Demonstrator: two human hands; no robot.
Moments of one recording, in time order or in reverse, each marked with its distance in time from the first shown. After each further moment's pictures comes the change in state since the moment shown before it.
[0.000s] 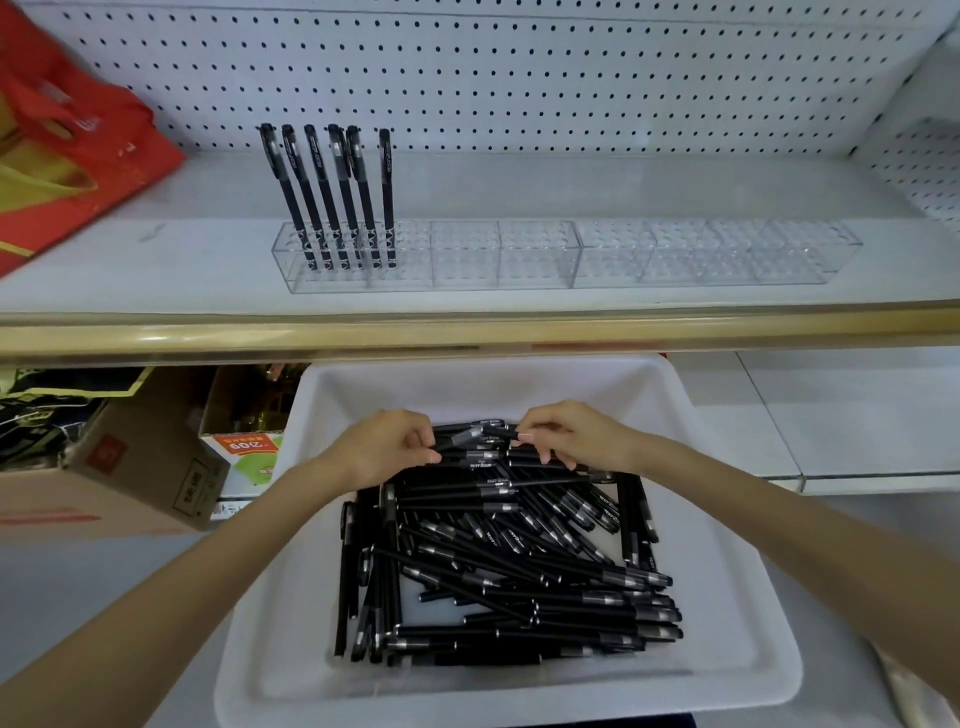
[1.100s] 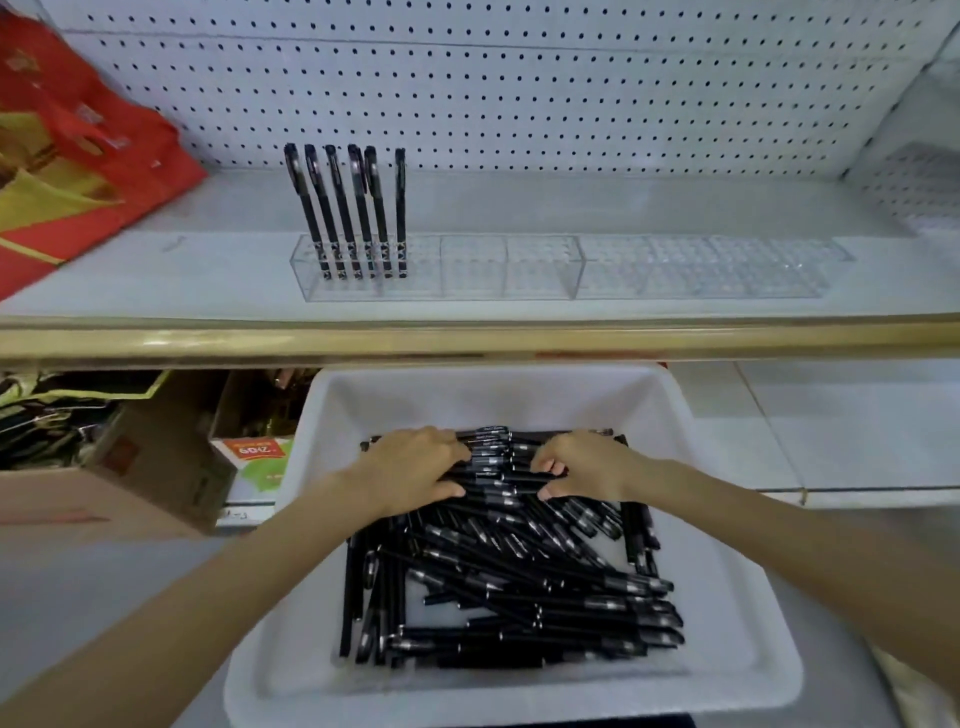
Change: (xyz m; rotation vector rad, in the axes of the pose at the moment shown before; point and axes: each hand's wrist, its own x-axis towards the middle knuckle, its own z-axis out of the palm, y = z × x) left_hand -0.014 0.035 0.007 0.638 -0.073 0.257; right_hand -0.008 0.002 0.009 -0.531 -0.127 0.088
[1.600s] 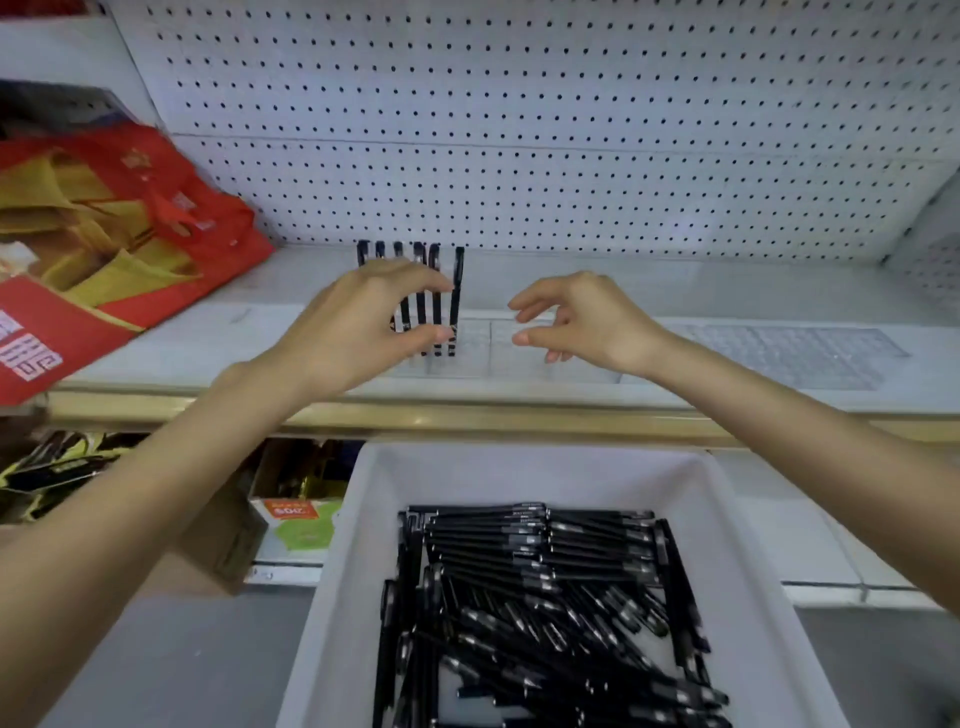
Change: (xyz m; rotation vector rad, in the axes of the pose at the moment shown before) left_hand -0.046 -0.077 -0.179 -0.185 0.761 -0.101; right_hand 0.025 -0.089 -0.192 0.305 0.603 -0.198
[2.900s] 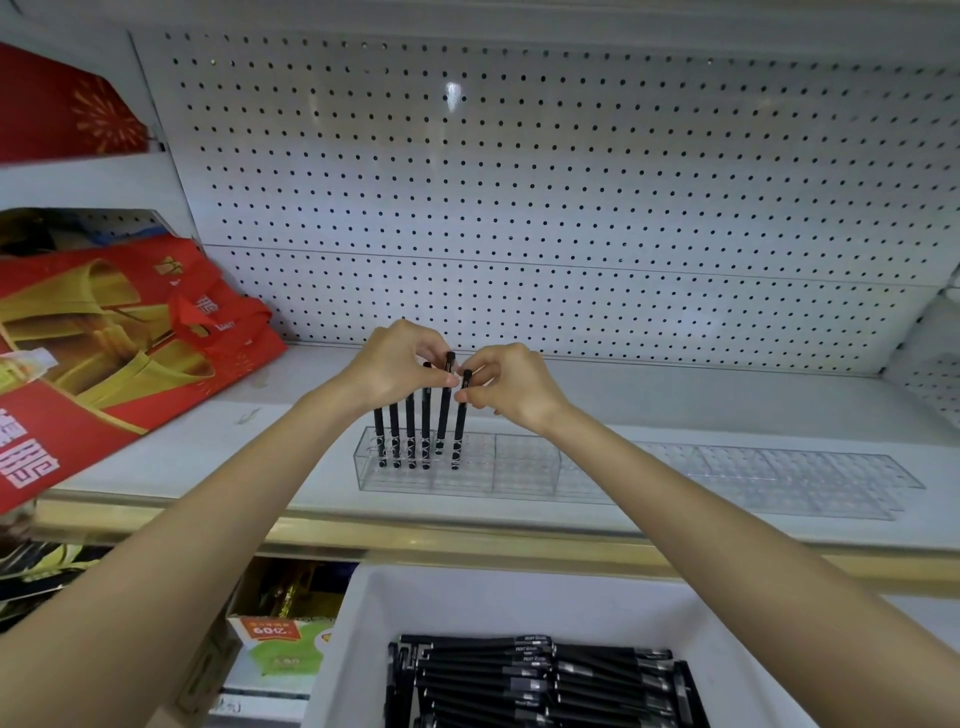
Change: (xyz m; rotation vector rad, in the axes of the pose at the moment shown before) left_hand 0.092 -0.039 0.010 -0.350 -0.057 -0.327; right_hand 0.097 -0.015 0.029 0.148 0.096 0.039
